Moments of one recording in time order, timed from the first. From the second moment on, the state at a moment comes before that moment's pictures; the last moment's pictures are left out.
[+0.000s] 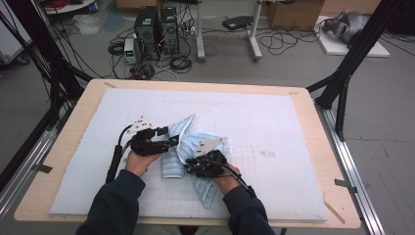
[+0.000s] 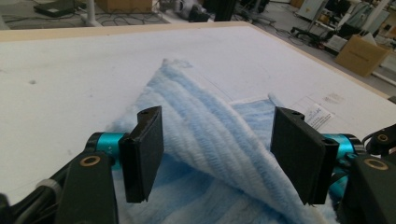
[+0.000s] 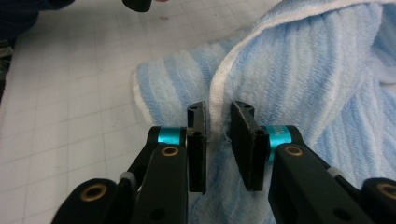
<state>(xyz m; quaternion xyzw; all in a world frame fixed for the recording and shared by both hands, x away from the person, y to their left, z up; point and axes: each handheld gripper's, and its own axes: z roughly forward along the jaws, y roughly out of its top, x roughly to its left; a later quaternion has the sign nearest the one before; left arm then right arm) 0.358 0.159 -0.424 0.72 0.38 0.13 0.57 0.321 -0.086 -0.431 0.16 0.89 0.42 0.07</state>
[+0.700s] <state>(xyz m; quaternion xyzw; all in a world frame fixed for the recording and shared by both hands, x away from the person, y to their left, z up) 0.349 0.170 -0.429 0.76 0.36 0.15 0.52 0.332 -0.140 -0.409 0.25 0.83 0.48 0.12</state>
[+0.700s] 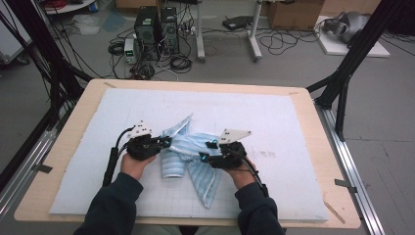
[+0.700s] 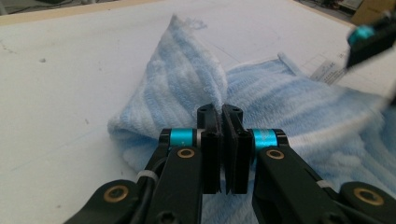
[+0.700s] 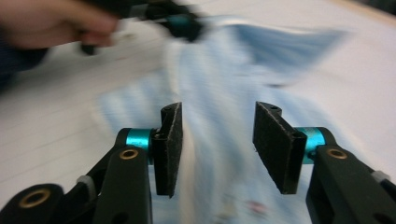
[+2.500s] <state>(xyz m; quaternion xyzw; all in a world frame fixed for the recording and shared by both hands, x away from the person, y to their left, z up) 0.311 0.227 -0.422 0.71 0.41 0.19 0.54 0.304 -0.247 -0.399 0.37 0.79 0.43 0.22</state>
